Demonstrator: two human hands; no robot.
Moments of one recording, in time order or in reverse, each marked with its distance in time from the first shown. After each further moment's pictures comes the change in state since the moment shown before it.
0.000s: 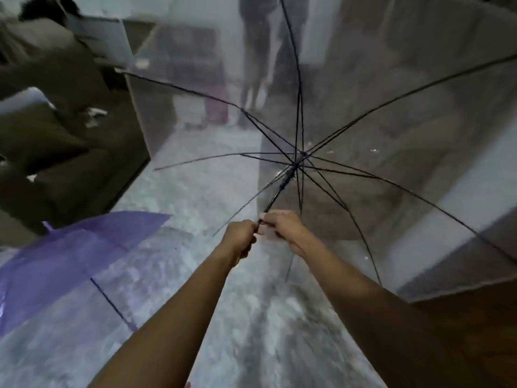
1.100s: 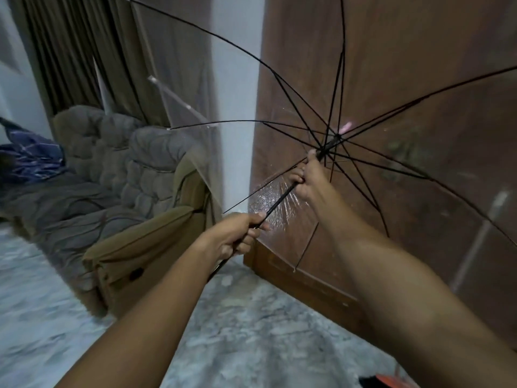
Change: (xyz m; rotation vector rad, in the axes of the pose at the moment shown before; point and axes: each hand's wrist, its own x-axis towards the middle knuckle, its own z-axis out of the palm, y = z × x) left_hand -0.228 0.037 0.045 0.413 -1.280 0.132; right_hand -0.379 -0.095 -0.100 1.081 1.159 -0.532
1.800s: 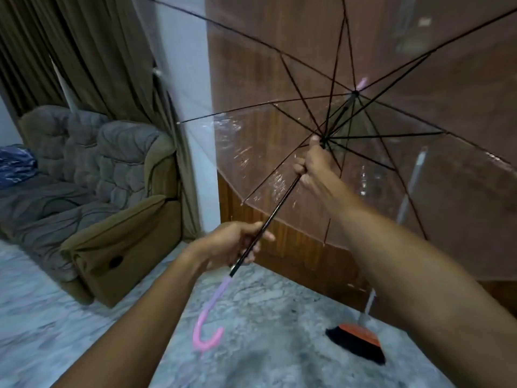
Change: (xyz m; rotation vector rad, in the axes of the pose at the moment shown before) left_hand -0.076 -0.063 0.187 0.166 -0.179 0.004; right_hand -0.117 -0.128 -0.149 -0.121 0.143 -0.192
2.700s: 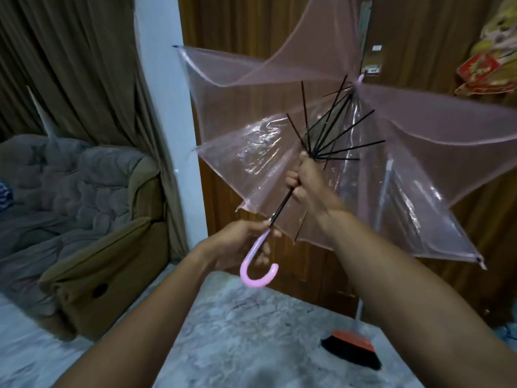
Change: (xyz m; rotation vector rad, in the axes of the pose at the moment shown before) left_hand -0.006 0.032 0.044 -0.039 -0.117 0.071; right_hand -0.042 -0.026 -0.028 0.105 -0.122 -0.003
